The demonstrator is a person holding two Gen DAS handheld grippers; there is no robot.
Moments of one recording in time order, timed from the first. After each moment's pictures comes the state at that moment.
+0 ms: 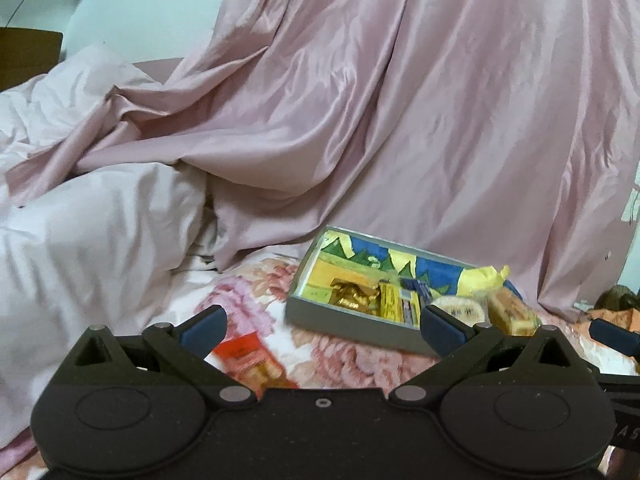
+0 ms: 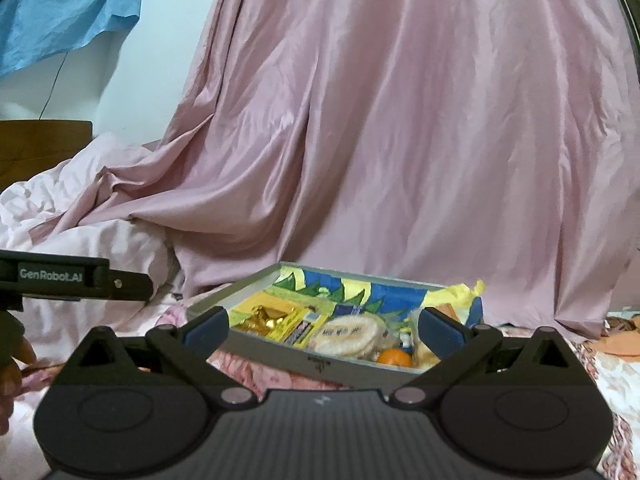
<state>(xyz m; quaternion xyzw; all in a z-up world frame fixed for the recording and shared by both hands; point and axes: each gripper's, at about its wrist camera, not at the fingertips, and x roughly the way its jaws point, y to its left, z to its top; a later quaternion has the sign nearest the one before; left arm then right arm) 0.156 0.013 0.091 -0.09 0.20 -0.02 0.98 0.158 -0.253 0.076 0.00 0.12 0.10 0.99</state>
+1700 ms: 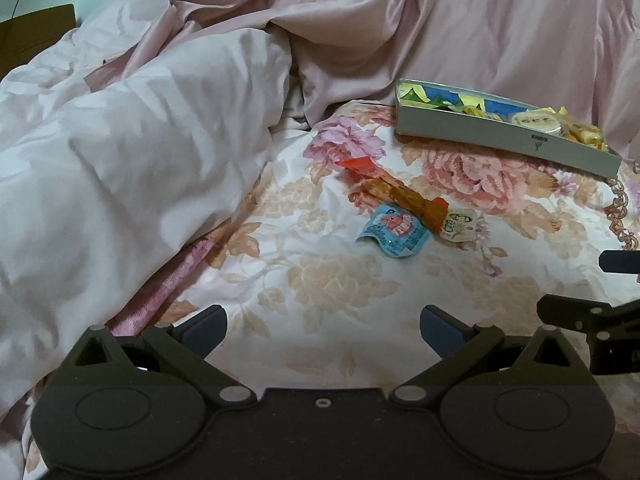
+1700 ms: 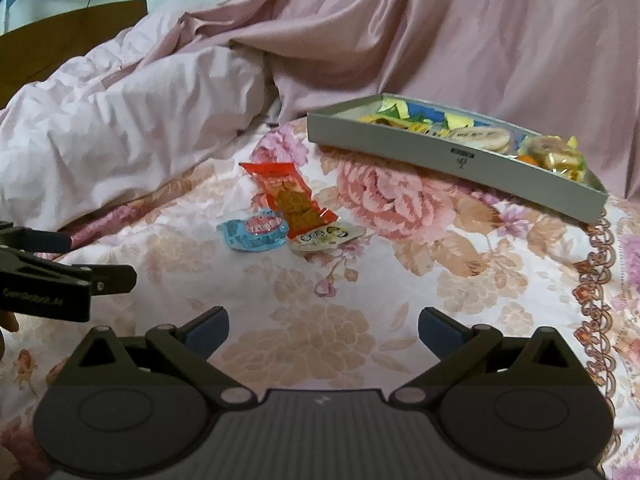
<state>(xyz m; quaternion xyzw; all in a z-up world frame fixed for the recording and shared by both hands) 0.080 0.078 0.004 0.01 0.34 0.03 0.94 0.112 -0.169 -0.006 -0.04 0.32 0.19 0.93</state>
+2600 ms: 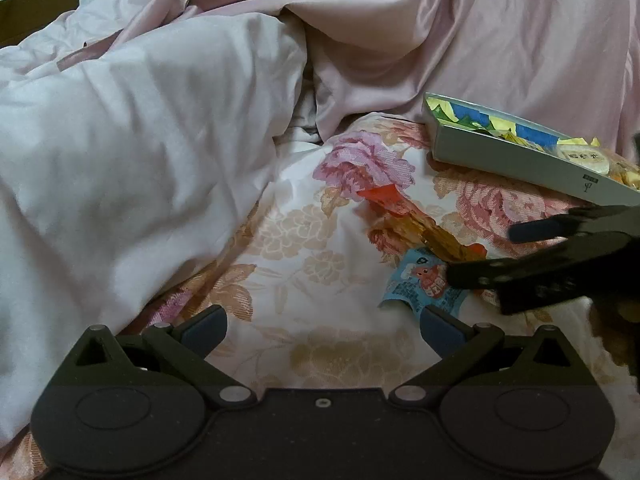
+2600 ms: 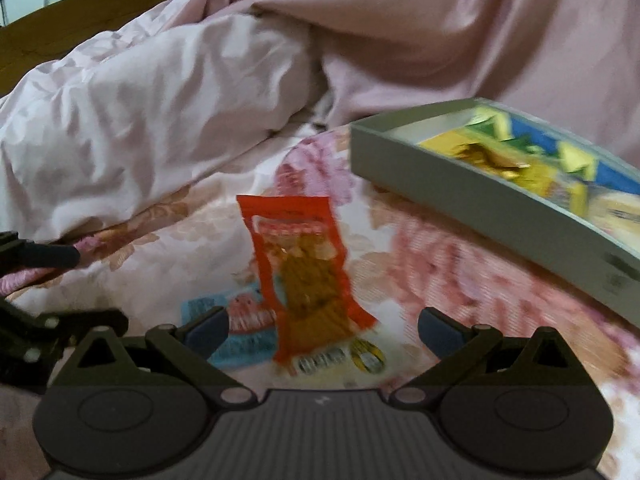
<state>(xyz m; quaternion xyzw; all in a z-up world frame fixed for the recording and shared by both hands) 0.155 0.098 -0.016 -0.02 0.32 0.03 0.94 0.274 -0.118 -0.028 -0.08 0.32 0.31 0.89</state>
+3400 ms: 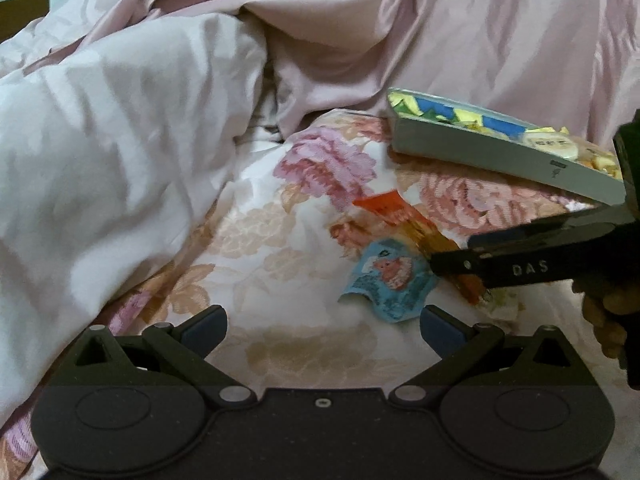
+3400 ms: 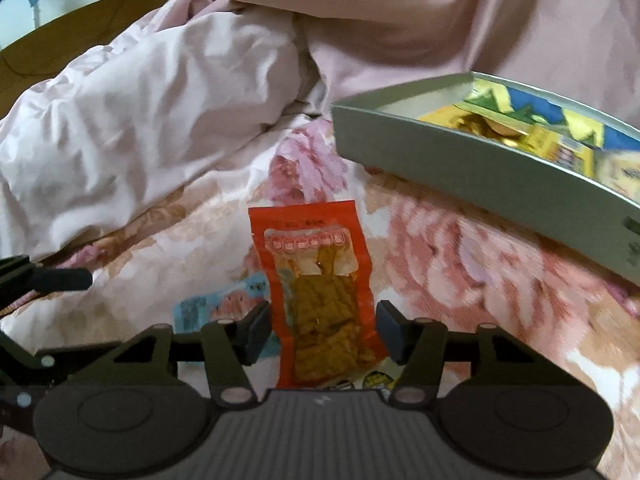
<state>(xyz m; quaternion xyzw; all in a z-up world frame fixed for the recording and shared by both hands) 0.154 0.086 -0.022 -0.01 0.32 -0.02 0.95 0.277 -0.134 -0.036 -0.04 0.34 0.31 0.88</state>
